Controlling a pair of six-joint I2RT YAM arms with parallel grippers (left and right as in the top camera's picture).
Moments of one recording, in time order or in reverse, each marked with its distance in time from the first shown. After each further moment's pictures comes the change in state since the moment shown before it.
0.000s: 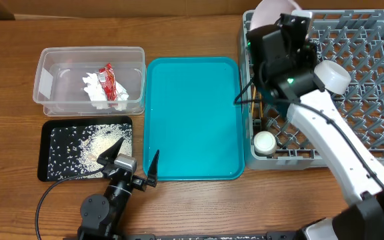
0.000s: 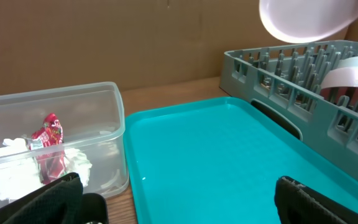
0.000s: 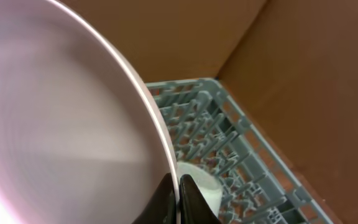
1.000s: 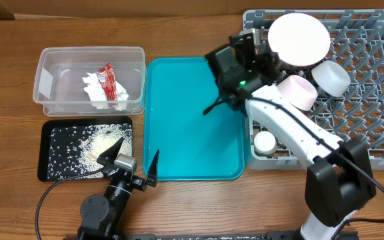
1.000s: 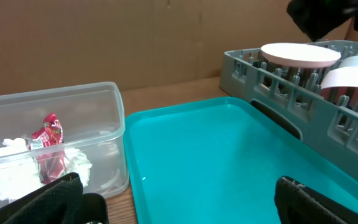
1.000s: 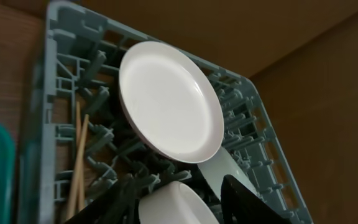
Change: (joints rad) left arm 0.000 0.000 0.000 0.000 0.000 0.000; right arm 0.166 0.202 -0.002 -0.018 0.048 -0.123
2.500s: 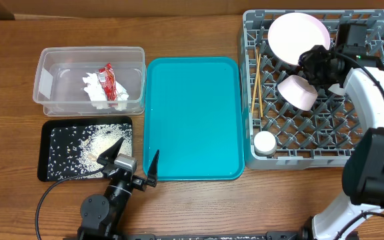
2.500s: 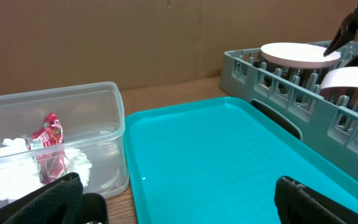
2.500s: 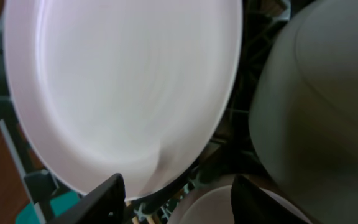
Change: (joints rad) left arm 0.000 0.000 0.000 0.000 0.000 0.000; right arm -0.705 0.055 0.001 0.002 -1.282 0.528
